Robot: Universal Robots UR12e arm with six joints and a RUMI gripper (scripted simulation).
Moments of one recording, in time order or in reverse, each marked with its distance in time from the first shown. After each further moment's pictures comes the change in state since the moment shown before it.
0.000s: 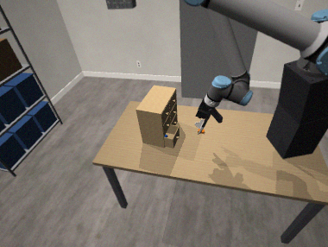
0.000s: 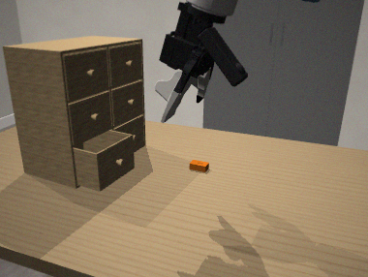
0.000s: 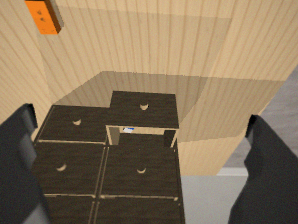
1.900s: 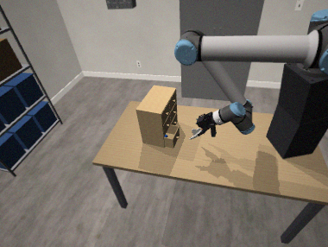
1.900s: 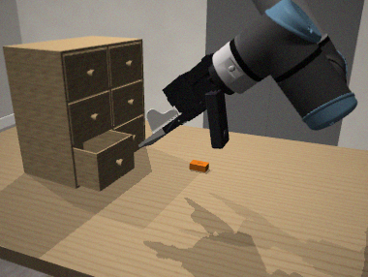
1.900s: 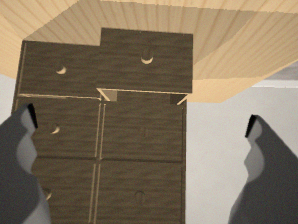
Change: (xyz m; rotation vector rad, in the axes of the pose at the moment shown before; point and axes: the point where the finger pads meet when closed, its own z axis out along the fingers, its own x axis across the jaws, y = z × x) arm 0.000 0.035 0.074 -0.549 0.000 0.000
